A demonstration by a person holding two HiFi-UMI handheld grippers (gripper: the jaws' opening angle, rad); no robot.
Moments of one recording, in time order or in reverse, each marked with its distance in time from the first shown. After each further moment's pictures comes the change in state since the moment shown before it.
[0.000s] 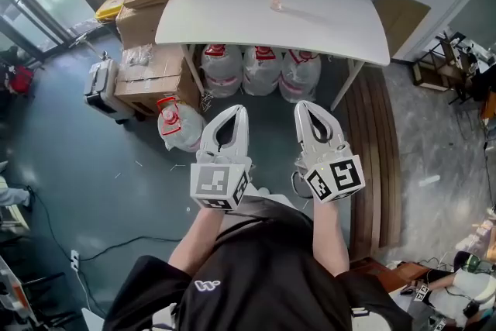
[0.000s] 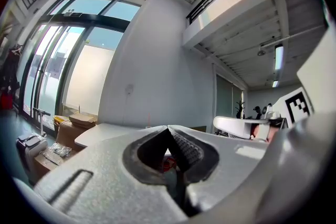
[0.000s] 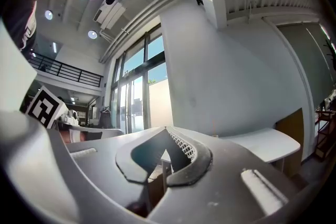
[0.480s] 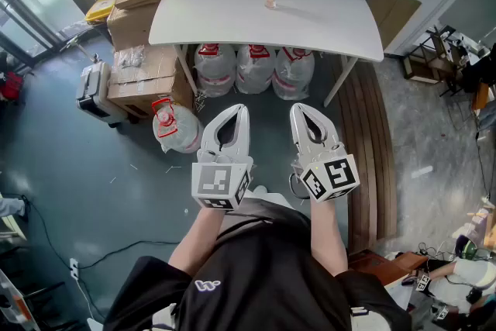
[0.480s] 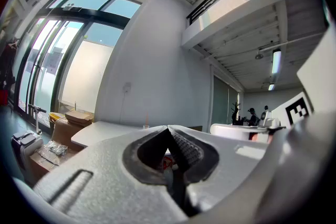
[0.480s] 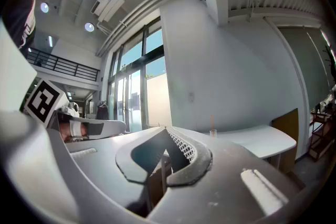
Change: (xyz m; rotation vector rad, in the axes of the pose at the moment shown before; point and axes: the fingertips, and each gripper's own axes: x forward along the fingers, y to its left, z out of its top) left arm -0.003 0.017 0.002 -0.010 0.012 -0.036; right arm 0.014 0.020 -0.019 -0.006 0.059 -0.026
